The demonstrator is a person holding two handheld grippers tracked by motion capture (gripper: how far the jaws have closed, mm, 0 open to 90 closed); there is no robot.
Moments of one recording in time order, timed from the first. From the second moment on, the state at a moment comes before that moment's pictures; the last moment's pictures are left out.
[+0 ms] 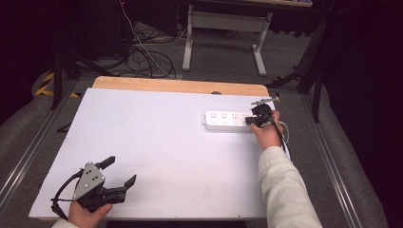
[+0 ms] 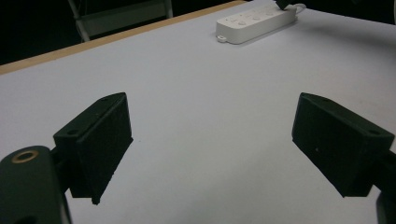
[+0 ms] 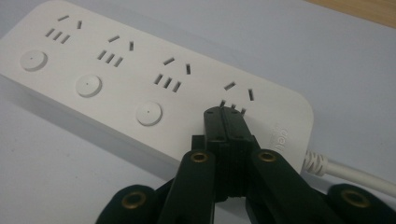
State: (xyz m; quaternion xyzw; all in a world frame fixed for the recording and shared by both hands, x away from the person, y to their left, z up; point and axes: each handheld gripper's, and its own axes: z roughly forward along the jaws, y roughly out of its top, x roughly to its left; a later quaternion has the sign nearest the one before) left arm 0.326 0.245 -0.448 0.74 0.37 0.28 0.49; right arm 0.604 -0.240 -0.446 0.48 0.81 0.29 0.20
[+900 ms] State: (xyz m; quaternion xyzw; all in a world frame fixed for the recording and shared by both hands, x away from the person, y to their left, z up) left arm 0.328 0.246 -0.448 0.74 0.37 0.28 0.48; right arm 0.597 -0.238 -0.435 0.47 0.80 0.31 0.23
